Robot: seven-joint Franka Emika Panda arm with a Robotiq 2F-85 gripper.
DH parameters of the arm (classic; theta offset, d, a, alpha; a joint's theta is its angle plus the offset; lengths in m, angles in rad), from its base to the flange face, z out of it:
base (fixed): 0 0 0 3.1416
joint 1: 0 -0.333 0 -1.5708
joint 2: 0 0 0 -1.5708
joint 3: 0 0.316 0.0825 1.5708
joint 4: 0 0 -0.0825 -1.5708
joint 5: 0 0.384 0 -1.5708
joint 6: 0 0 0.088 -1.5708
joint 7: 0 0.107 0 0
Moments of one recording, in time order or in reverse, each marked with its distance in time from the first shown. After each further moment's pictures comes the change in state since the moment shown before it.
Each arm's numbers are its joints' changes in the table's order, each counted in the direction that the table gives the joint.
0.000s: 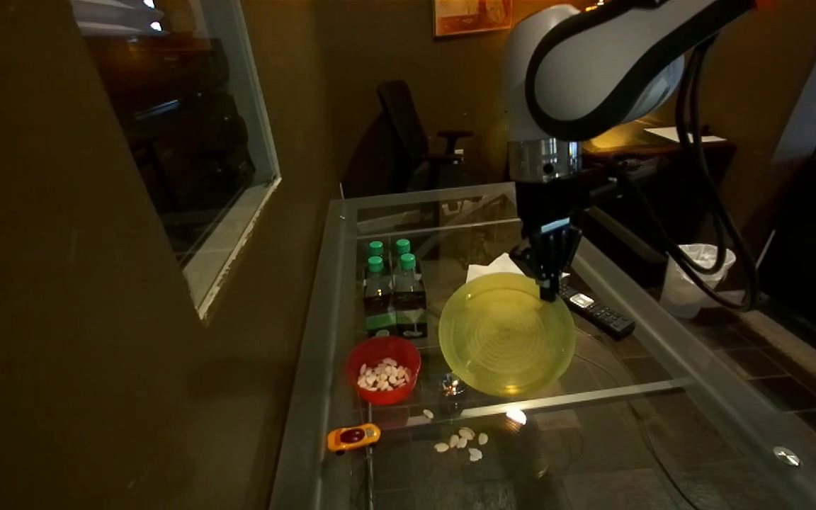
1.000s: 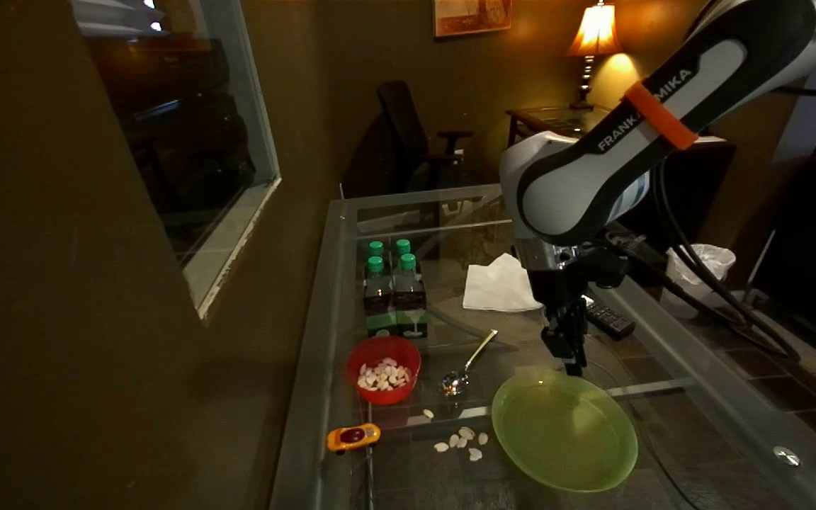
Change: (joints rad) arm 0.014 -0.215 -0.015 -0.019 -0.025 -0.032 -0.345
